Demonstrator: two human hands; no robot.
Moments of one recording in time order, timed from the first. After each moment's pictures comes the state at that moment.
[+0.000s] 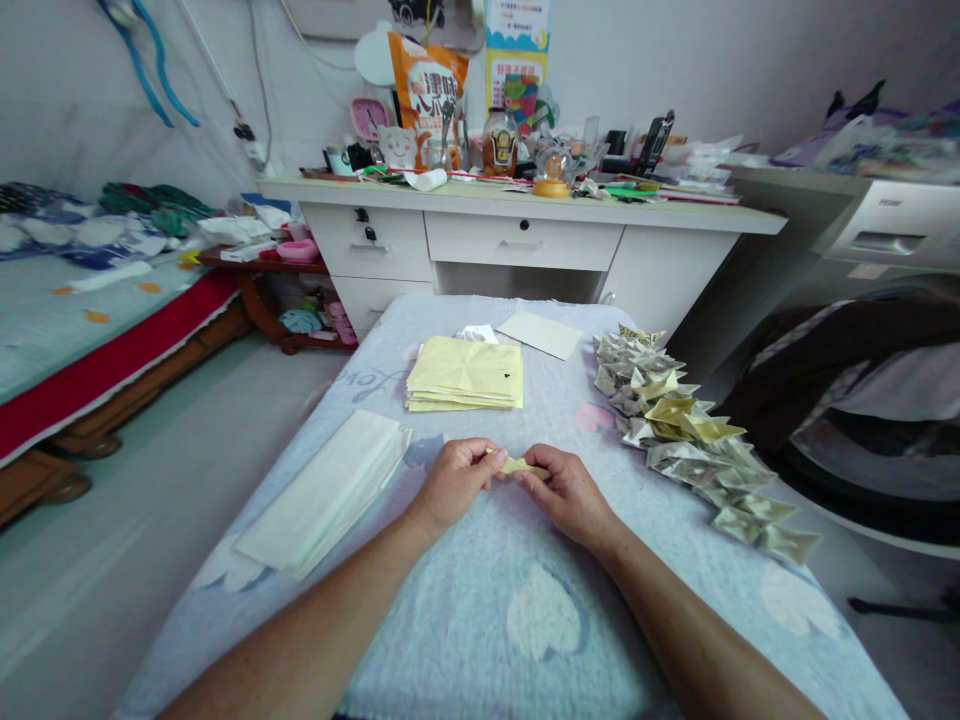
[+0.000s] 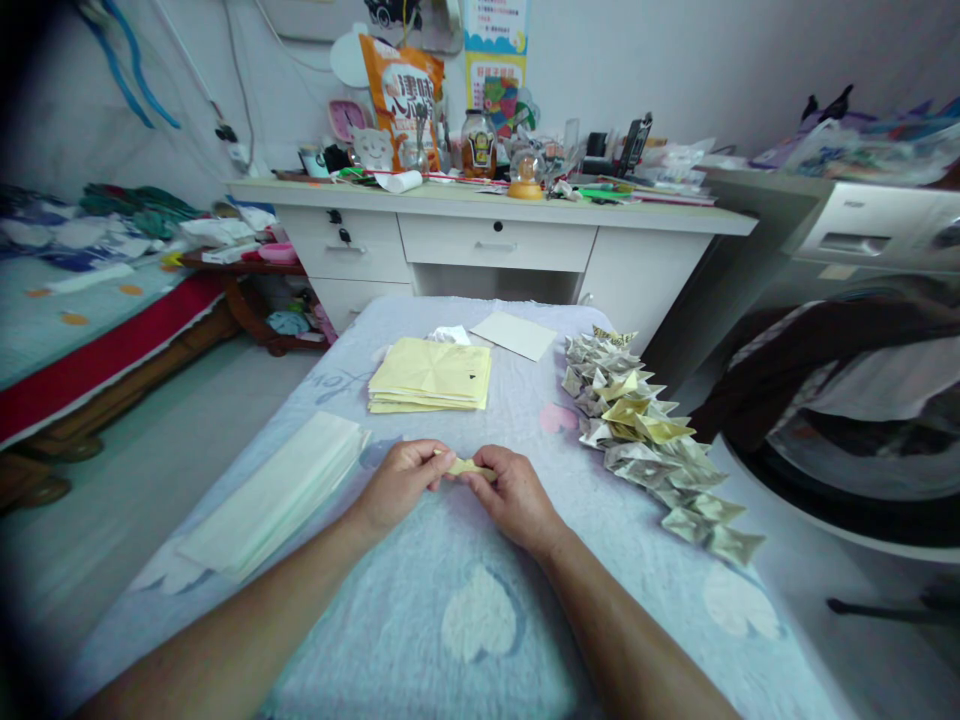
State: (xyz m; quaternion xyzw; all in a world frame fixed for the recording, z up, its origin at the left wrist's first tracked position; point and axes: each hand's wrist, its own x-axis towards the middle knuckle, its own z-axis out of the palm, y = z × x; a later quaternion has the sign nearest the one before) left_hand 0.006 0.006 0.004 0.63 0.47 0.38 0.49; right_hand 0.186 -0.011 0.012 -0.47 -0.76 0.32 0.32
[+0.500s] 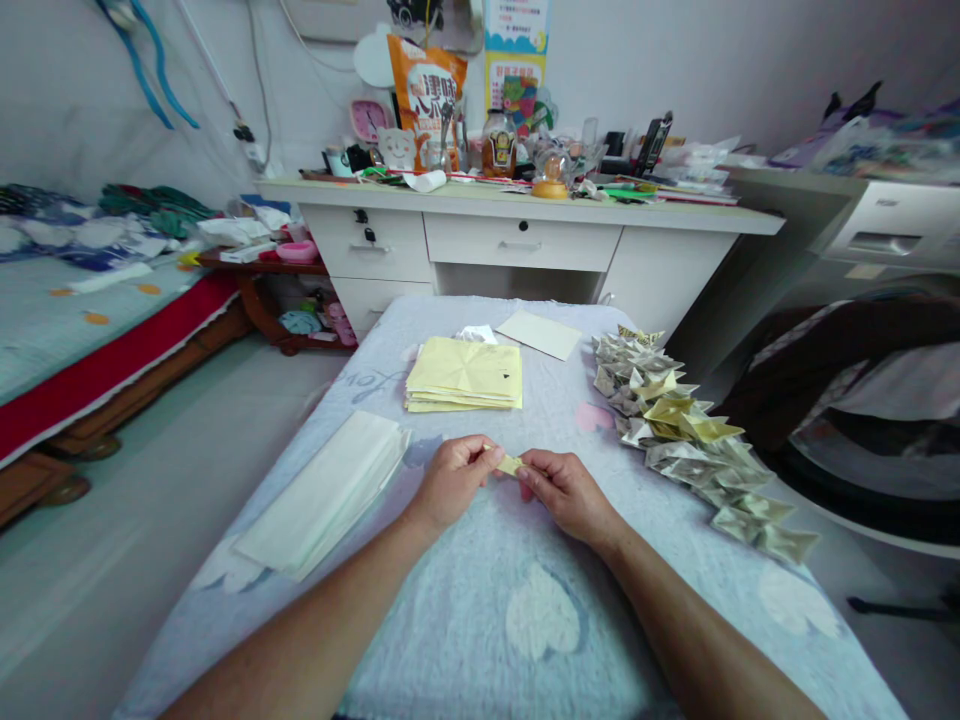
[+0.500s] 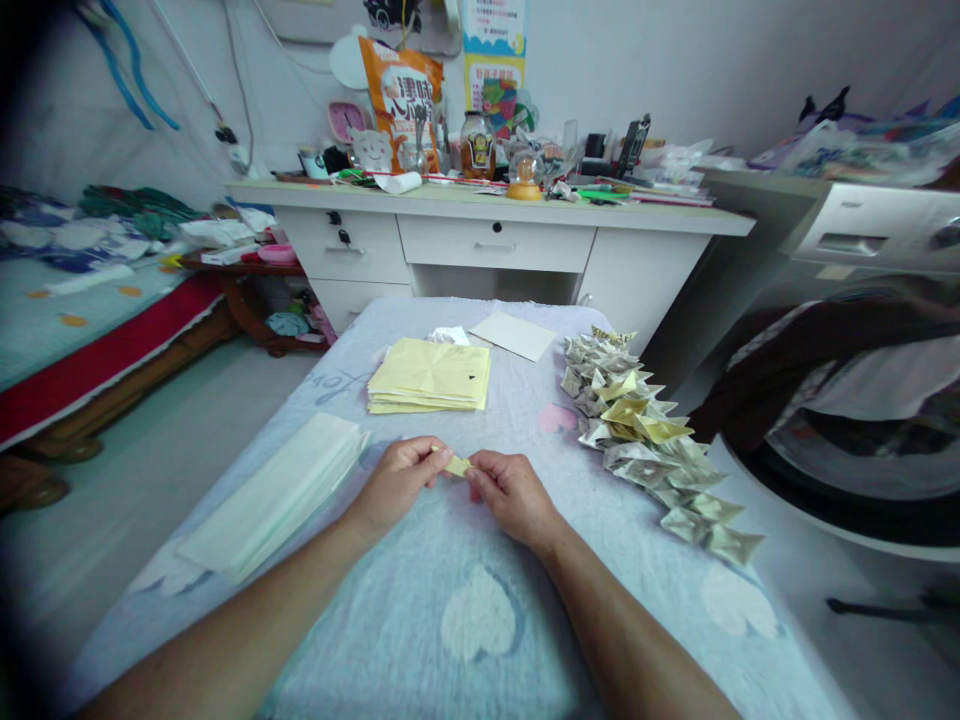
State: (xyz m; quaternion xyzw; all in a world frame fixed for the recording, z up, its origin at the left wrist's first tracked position) left_hand 0.004 0.006 0.009 0.65 0.47 0.38 0.45; right_hand 0.189 -0.011 0.011 -0.44 -0.73 0.41 0.31
